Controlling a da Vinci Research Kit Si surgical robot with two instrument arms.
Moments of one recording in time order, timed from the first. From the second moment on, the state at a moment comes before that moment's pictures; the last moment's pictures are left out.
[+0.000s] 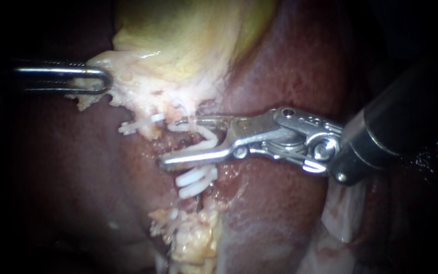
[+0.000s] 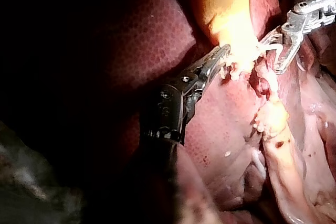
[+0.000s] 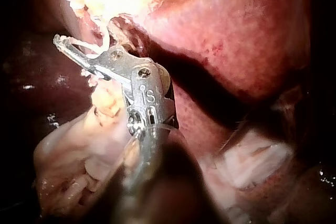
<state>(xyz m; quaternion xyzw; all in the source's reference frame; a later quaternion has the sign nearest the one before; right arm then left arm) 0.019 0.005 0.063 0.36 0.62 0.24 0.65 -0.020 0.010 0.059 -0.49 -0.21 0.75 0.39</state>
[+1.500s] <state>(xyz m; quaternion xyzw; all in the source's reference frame) 0.018 0.004 0.062 0.43 0.59 0.26 0.64 -0.020 0.010 0.059 -0.49 -0.21 0.75 0.39</state>
